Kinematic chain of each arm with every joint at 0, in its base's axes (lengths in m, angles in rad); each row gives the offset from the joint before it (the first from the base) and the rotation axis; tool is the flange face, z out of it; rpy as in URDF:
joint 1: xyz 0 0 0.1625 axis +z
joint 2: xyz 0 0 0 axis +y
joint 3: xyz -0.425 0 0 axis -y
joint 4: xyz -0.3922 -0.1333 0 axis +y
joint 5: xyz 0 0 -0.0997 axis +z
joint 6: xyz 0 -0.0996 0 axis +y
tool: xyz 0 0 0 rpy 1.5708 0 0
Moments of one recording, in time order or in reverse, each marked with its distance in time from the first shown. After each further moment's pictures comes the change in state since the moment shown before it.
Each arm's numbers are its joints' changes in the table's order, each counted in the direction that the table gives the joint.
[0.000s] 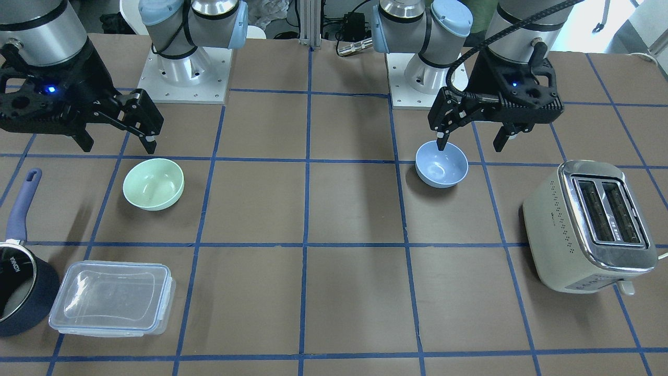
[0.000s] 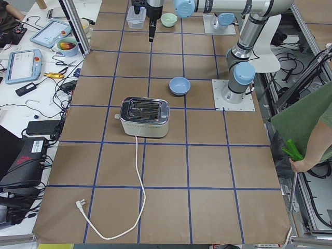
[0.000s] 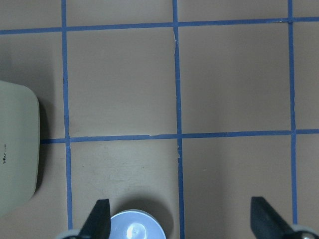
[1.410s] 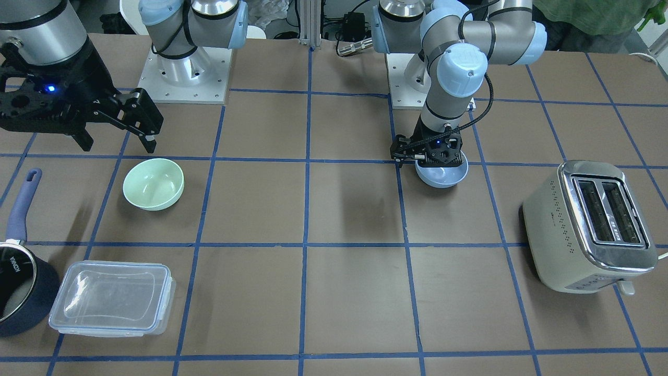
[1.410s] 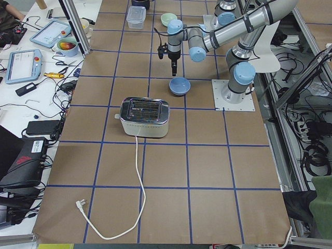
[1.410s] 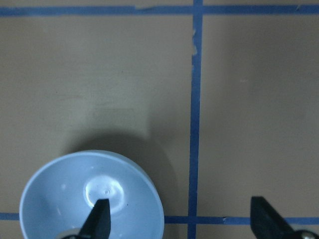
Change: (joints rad) left arm 0.017 -0.029 -0.731 -0.530 -0.043 0.028; right arm 0.000 0.002 0.000 -0.001 0.001 0.001
